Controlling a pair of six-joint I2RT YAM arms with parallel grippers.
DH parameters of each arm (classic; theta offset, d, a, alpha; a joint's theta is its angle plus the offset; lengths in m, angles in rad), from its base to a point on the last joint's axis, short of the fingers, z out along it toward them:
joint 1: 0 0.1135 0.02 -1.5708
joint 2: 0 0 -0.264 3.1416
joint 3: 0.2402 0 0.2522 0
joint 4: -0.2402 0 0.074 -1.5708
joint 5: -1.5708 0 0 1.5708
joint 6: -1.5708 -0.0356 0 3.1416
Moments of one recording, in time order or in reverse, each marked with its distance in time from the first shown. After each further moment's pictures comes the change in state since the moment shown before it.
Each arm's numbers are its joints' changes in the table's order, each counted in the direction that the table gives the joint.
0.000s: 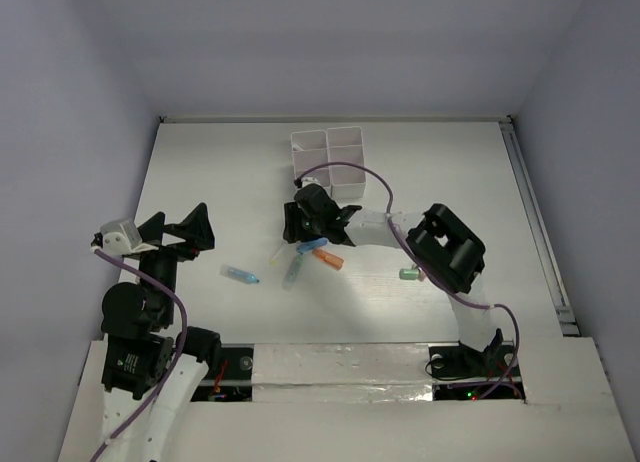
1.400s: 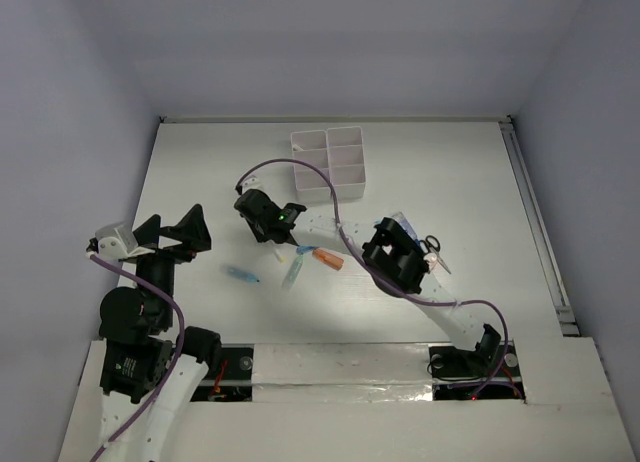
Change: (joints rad) left arm -0.015 -0.021 0.000 -0.007 0.046 0.000; right arm 0.155 0.409 0.729 -0.417 -0.301 0.274
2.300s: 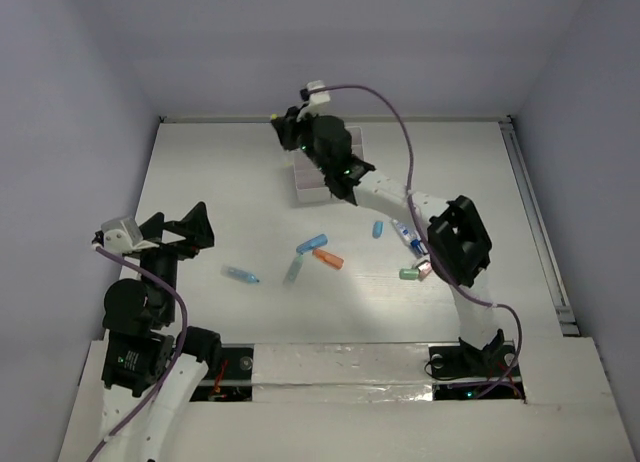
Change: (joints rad) left arm 0.002 0.030 0.000 0.001 -0.001 0.000; right arm -0.217 -0.387 -0.328 0.788 0.182 0.057
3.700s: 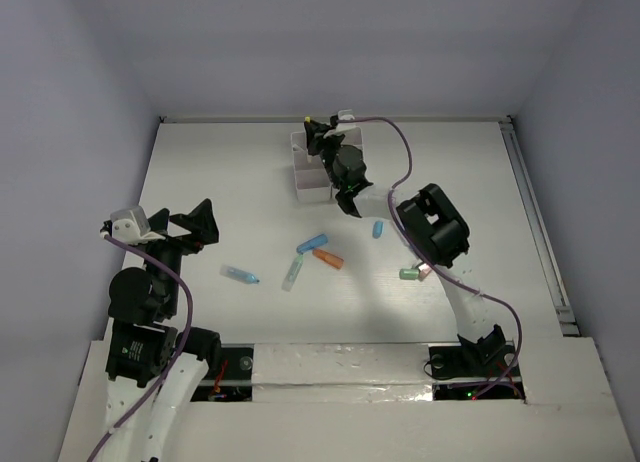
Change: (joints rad) left arm 0.047 0.058 0.000 0.008 -0.071 -0.008; right arm -0.164 0.229 -0.174 0.704 -0.116 0.098
